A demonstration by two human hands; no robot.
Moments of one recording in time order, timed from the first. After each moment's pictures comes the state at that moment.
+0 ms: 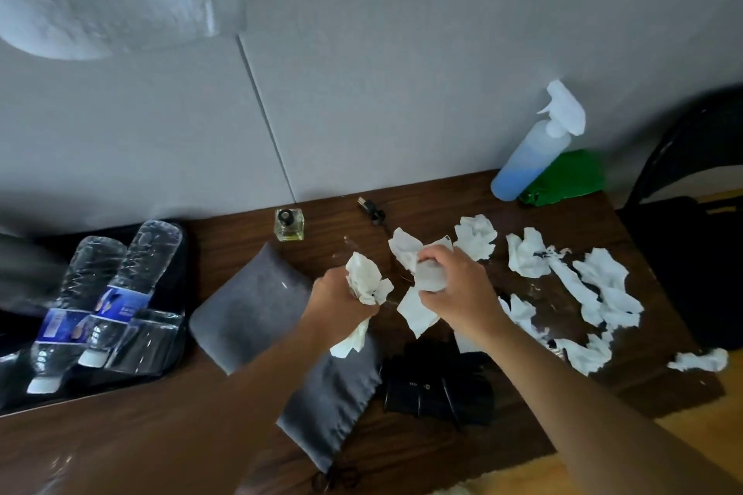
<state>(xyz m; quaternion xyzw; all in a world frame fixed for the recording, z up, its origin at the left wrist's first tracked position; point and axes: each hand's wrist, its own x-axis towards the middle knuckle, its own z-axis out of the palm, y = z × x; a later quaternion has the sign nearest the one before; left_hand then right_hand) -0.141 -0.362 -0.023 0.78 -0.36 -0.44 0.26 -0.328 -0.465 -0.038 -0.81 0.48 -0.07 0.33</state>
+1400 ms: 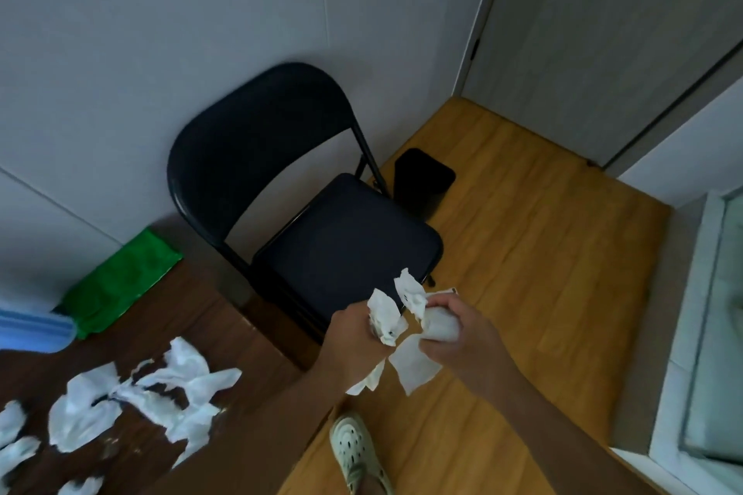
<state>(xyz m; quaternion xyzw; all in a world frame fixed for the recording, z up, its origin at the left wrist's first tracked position) -0.789 -0.619 -0.017 0.57 -0.65 -0.49 0.11 -0.971 -0.562 -0.006 -0.47 0.72 -0.27 0.44</state>
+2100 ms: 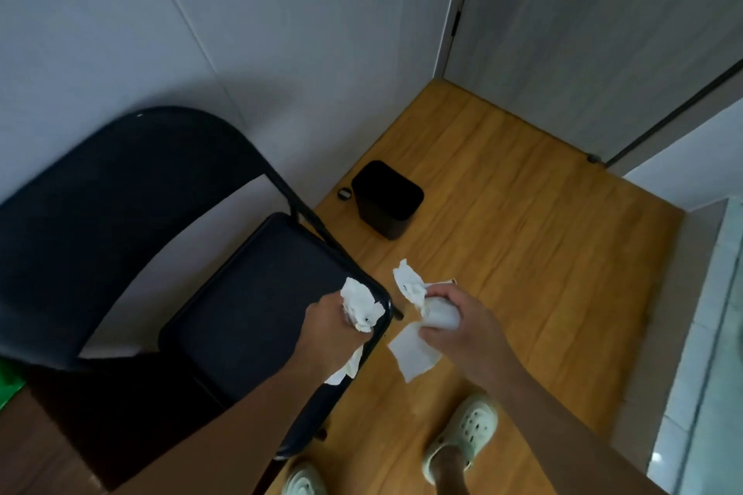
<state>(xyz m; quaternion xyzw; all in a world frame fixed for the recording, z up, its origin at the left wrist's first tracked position) -0.976 -0.816 -0.055 0.64 -0.58 -0.49 0.07 -1.181 -0.752 -0.050 -0.43 0.72 -0.26 0.47</state>
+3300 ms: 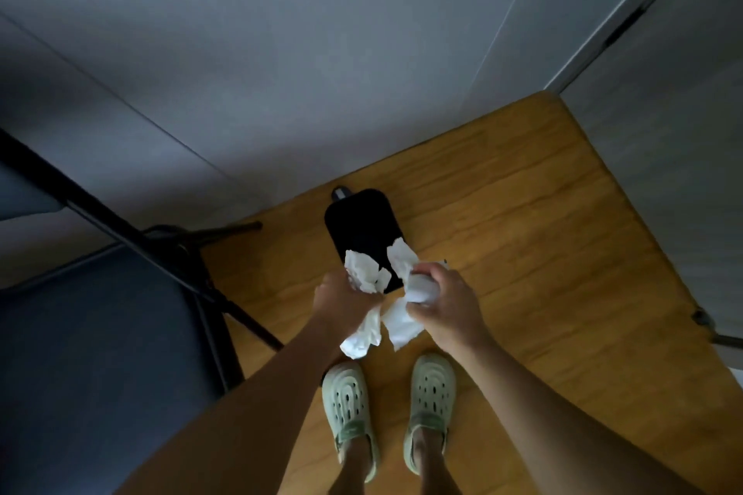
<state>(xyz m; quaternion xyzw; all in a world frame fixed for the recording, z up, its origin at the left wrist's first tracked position) -1.193 -1.100 -0.283 0.80 -0.27 -0.52 0.14 -1.374 -1.124 -0.294 -0.61 0.64 -0.05 0.47</state>
